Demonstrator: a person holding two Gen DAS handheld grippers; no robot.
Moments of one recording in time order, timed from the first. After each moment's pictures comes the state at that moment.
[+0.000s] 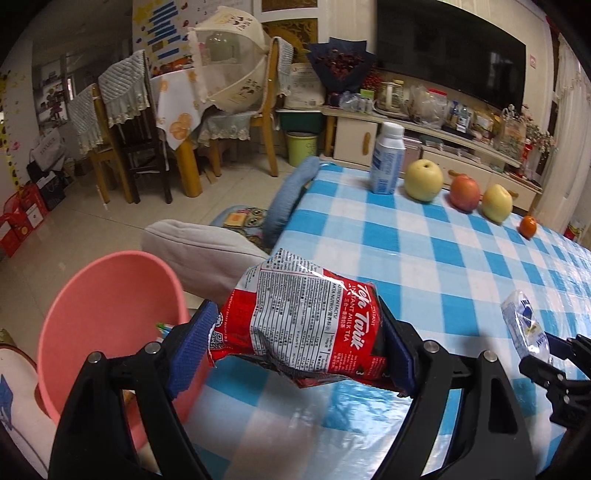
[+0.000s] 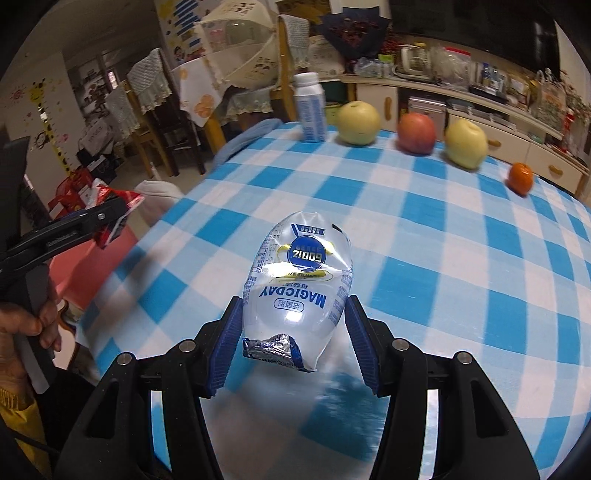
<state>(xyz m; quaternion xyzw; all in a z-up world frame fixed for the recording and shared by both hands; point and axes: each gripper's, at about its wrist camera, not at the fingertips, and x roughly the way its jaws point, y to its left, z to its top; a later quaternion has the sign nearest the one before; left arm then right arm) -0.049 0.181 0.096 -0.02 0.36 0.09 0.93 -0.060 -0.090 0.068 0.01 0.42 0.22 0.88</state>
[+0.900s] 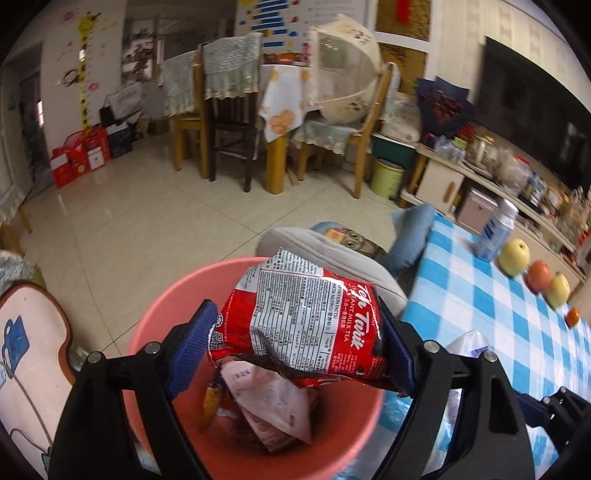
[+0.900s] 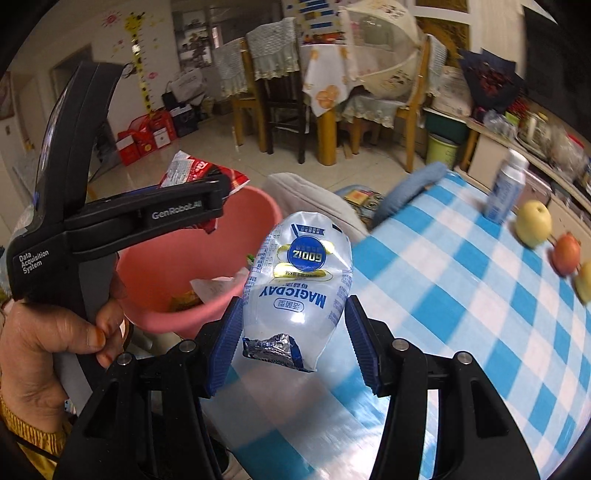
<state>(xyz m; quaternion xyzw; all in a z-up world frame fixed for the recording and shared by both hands) -0.081 0.332 0.115 -0.12 0.33 0.23 0.91 -0.077 0.148 0.110 -0.11 0.38 0.37 0.84</state>
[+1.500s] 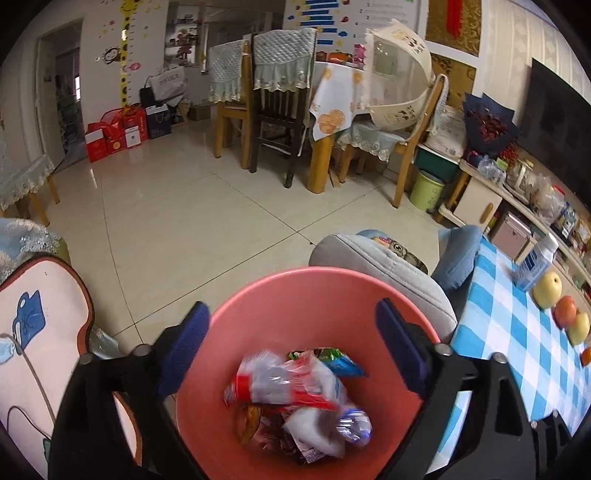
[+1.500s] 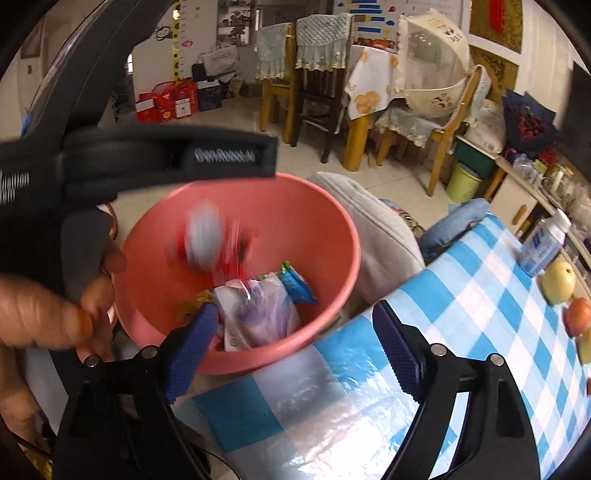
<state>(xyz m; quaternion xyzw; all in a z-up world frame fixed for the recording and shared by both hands) -0.092 0.384 0.109 -0.16 0.32 0.29 0.89 -0.087 0.228 0.080 -0.20 0.35 0.38 0.84</state>
